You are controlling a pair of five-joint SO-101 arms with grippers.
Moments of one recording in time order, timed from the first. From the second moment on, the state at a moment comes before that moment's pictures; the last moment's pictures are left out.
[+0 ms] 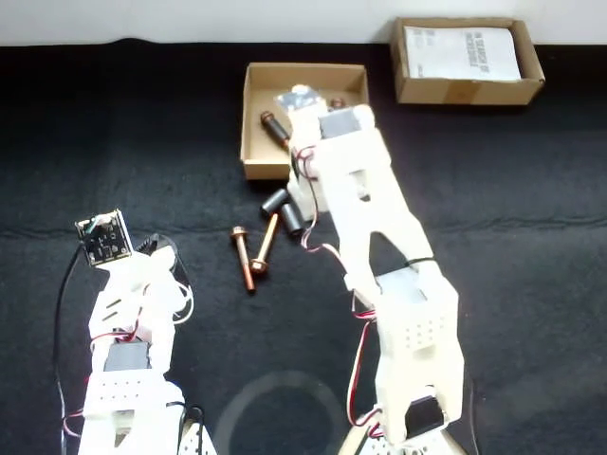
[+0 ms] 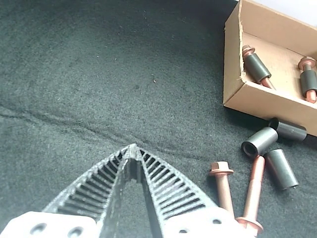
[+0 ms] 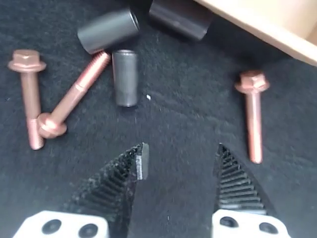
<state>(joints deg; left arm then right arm) -10.9 -71.6 96.1 11.9 18.5 -25.9 31.5 -29.5 90.3 7.1</state>
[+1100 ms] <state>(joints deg) -10.9 -76.3 96.1 15.3 18.5 -31.7 36.3 -17.5 66.3 6.9</state>
